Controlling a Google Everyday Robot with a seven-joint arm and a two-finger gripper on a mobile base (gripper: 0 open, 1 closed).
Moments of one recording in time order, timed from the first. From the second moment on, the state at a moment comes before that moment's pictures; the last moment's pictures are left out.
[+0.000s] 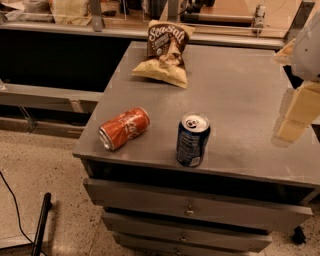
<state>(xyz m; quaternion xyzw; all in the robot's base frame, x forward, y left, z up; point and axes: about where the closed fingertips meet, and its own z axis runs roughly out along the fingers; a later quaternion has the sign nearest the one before) 0.438 -0.217 0.976 -0.60 0.78 -0.03 0.16</state>
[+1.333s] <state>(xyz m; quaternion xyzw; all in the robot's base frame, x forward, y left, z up) 0.412 -0.078 0.949 -0.71 0.68 0.10 0.18</state>
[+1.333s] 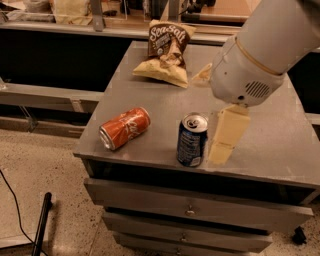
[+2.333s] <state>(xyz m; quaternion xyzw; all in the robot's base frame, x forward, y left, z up) 0.429 -0.074 0.945 -0.70 0.68 0.09 0.18</state>
